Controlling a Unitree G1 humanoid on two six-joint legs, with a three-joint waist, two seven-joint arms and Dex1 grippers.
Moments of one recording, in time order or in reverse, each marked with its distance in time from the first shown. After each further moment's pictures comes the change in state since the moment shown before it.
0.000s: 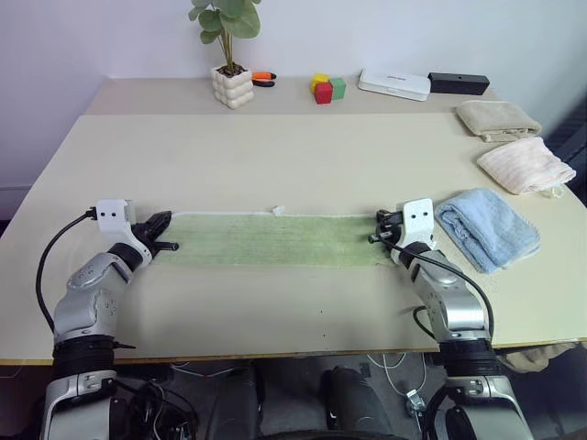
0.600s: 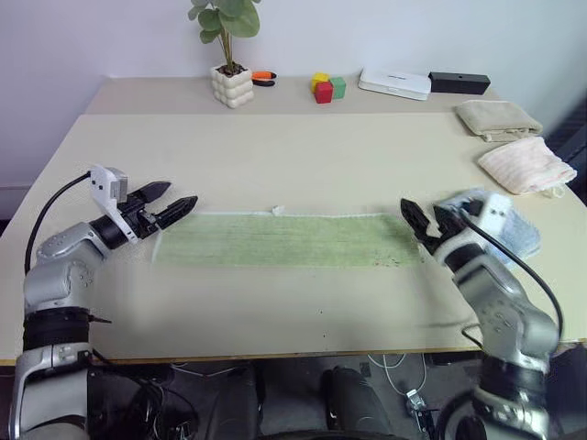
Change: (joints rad) left arm -0.188 0.210 -0.091 0.202 -0.034 -0.112 -0.650; right arm 0.233 0.045 -0.386 -0.486 0.563 0.475 -0.113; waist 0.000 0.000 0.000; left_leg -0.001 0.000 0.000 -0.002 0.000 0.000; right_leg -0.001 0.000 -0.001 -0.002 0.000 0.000
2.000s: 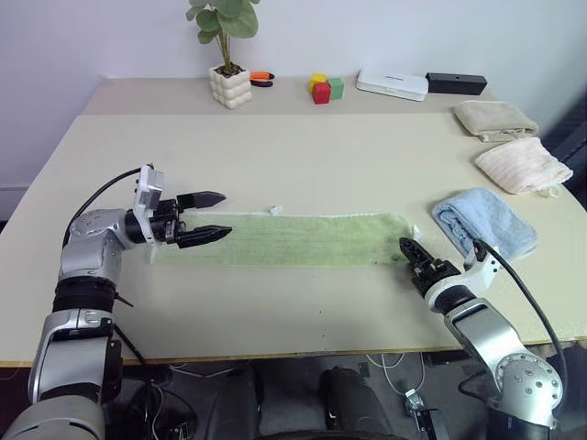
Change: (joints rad) left arm -0.134 -0.078 -0.114 0.136 0.034 -0.126 -0.376; right arm 0.107 0.030 0.114 0.035 0.637 -0.072 -0.517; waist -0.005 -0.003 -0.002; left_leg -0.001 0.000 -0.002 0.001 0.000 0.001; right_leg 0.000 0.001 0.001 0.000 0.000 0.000
